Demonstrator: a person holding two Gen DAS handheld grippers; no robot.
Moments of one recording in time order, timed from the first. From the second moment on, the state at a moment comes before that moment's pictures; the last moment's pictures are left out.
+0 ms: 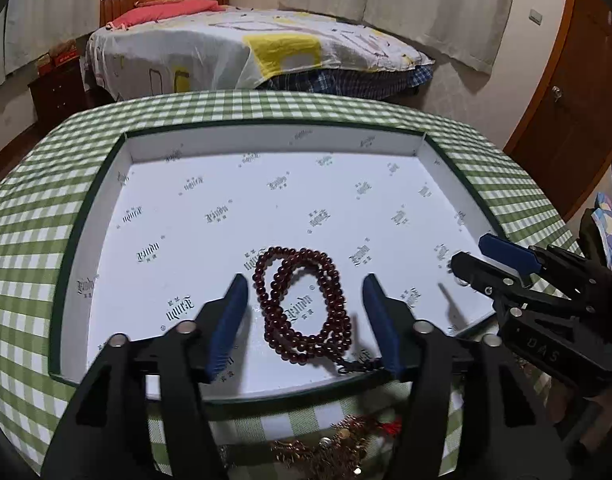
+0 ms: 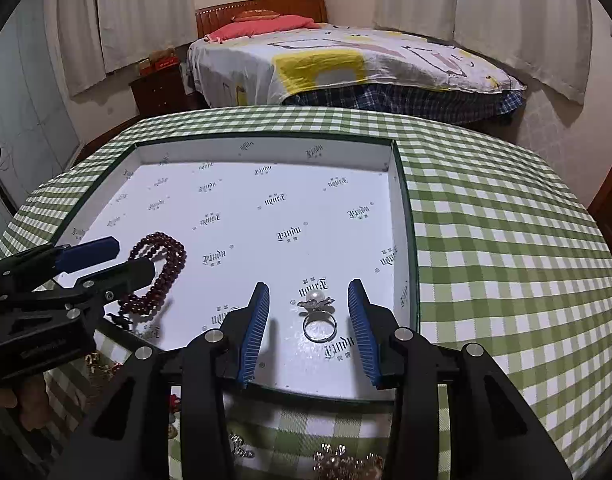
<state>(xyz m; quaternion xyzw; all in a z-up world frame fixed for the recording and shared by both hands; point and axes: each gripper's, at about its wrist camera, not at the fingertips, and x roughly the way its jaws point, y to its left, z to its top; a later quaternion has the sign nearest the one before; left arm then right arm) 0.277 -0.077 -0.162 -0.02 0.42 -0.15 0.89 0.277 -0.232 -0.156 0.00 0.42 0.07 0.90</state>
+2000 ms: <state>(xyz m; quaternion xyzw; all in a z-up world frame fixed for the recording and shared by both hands) 0.078 -0.024 -0.161 -0.02 0.45 -0.09 0.89 0.098 -0.188 -0.173 -0.01 0.45 0.12 0.88</state>
